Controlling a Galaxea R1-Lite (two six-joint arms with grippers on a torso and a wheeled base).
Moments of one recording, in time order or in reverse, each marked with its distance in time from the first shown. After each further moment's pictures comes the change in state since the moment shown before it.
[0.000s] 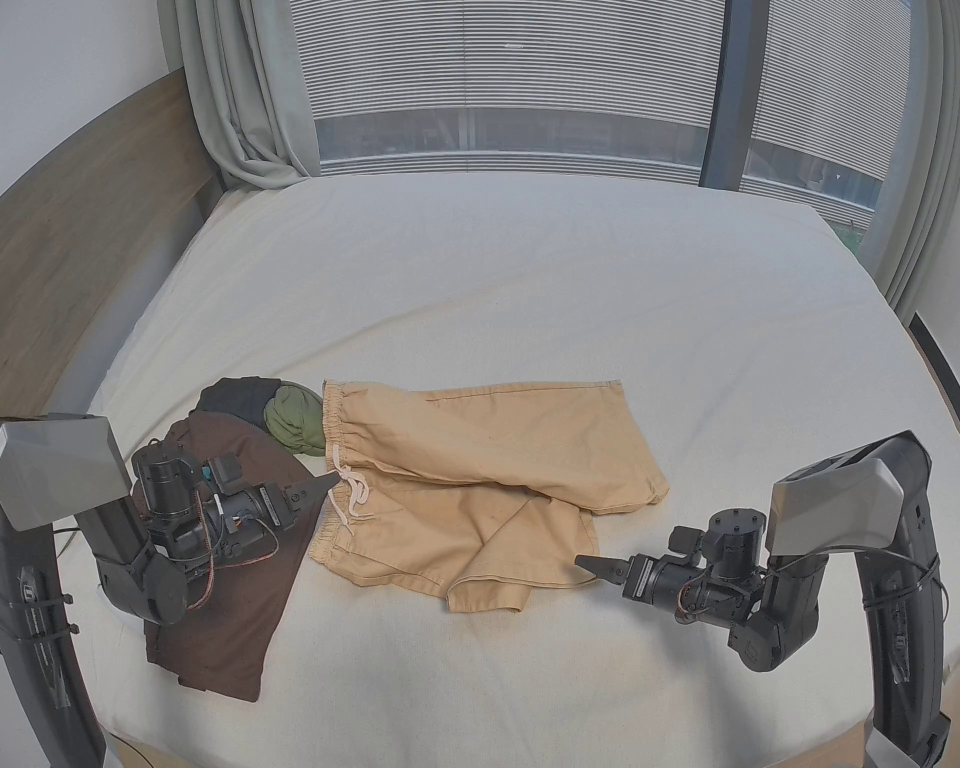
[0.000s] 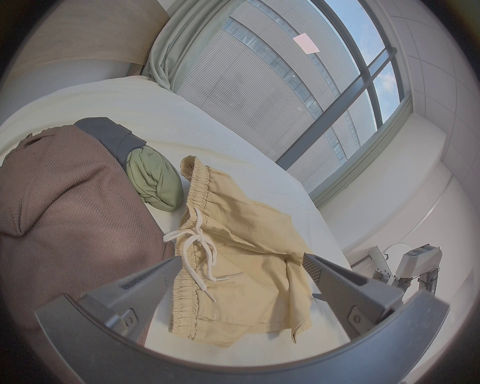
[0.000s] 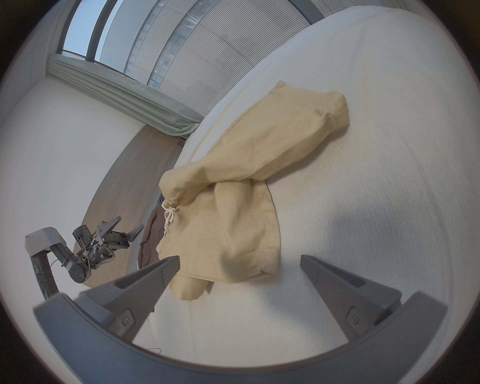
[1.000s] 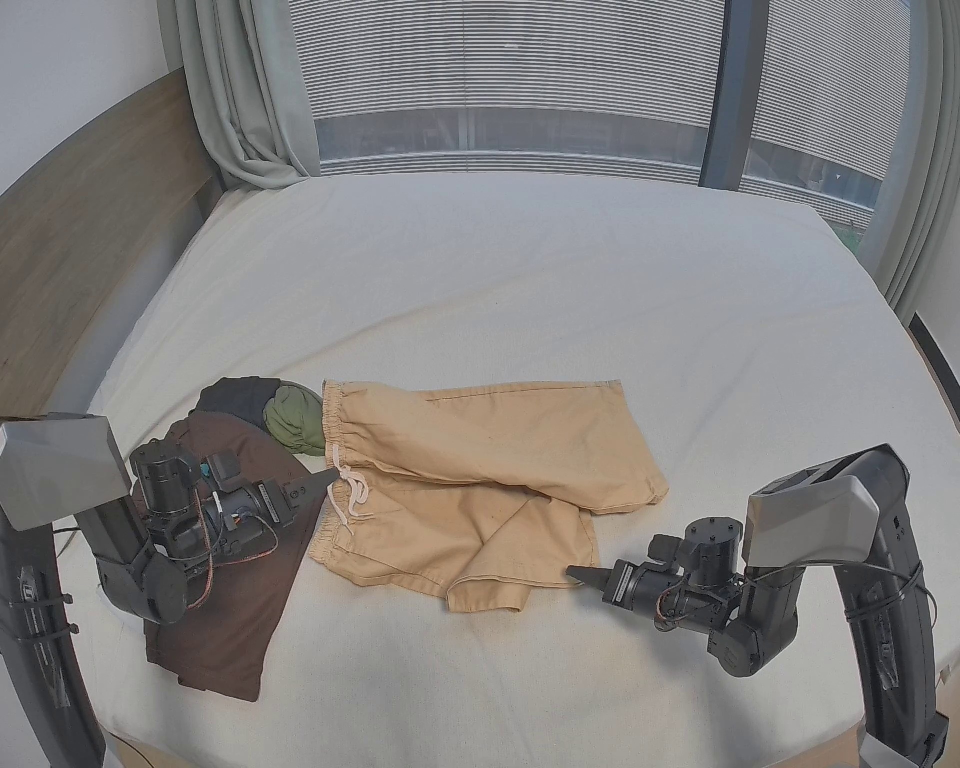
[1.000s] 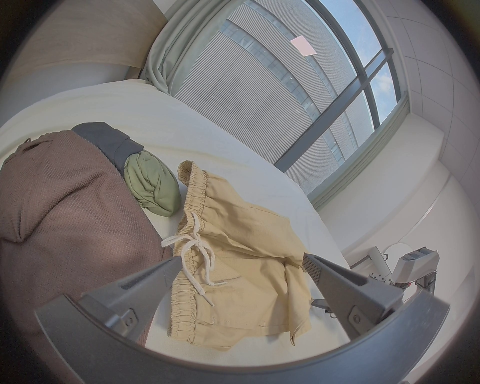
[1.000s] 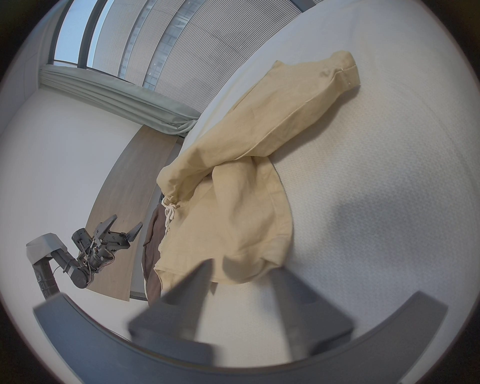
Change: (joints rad) left arm 0.000 0.000 -0.001 -0.022 -0.001 -0.002; right arm 0.043 0.065 -0.076 0.015 -0.001 0.077
